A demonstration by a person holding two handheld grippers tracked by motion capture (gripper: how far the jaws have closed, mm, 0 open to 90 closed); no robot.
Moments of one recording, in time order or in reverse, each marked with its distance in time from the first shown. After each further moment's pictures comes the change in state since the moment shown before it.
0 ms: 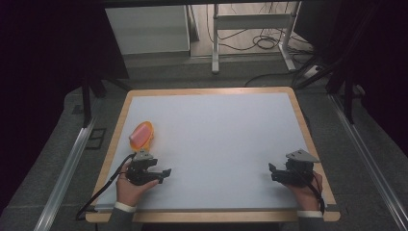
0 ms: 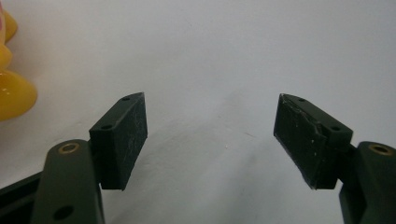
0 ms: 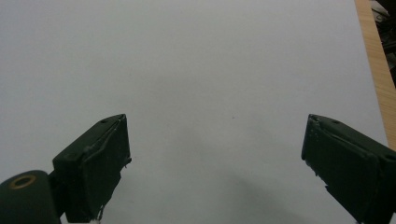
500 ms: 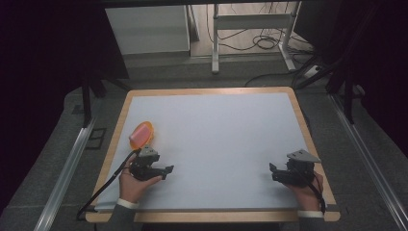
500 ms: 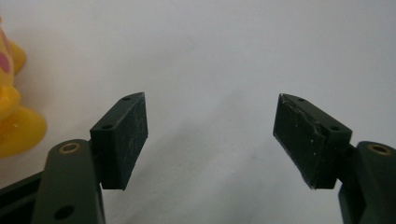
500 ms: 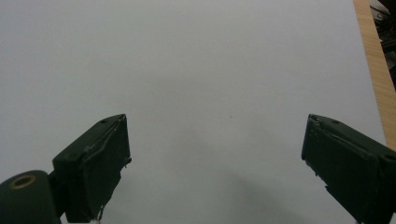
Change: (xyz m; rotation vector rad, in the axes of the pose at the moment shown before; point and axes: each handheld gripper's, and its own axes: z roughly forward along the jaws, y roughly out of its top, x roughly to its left) left arm -0.003 0.015 0.007 0.020 0.030 0.043; right arm -0.002 0.000 -0.001 0.000 0.003 0.008
